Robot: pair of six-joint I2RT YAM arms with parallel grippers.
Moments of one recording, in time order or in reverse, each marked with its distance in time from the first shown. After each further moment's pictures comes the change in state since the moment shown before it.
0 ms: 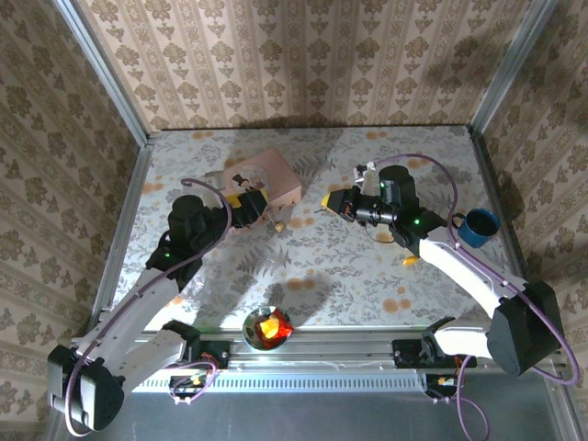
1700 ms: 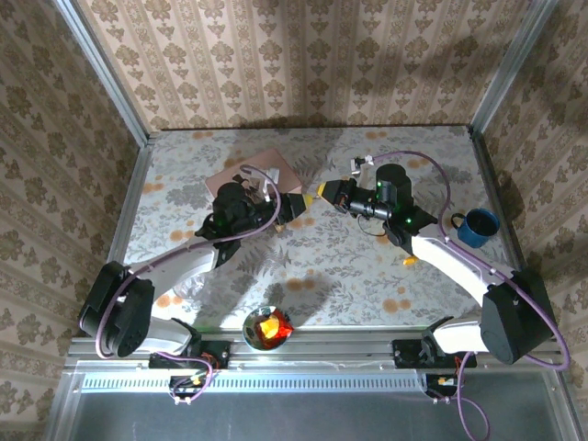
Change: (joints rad) left arm -0.155 0.449 0.078 0.493 0.356 -0.130; right arm 0.010 0.070 -0.016 0.229 0.026 0.080
